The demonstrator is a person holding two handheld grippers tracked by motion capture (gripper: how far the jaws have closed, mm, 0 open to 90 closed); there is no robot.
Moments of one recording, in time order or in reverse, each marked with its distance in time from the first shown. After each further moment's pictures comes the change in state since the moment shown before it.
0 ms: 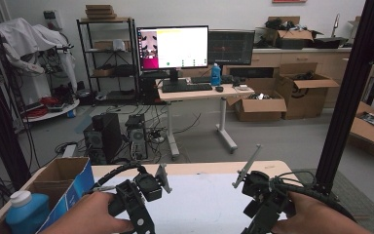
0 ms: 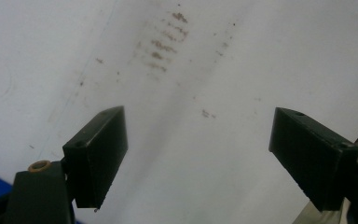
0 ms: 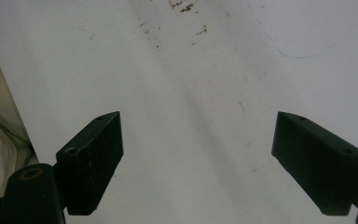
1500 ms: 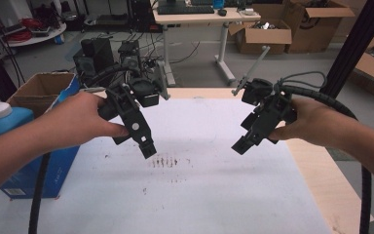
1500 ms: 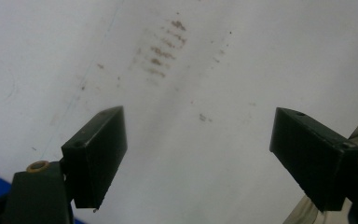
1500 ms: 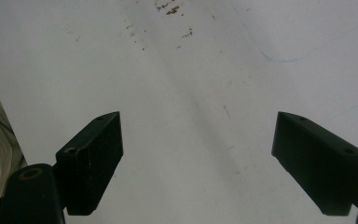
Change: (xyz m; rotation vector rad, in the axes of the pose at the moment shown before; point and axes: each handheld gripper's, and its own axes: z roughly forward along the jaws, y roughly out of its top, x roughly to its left) left arm 0.002 0.010 -0.006 0.022 -0.014 -0.010; right arm -0.014 0.012 0.000 0.027 -0.006 -0.003
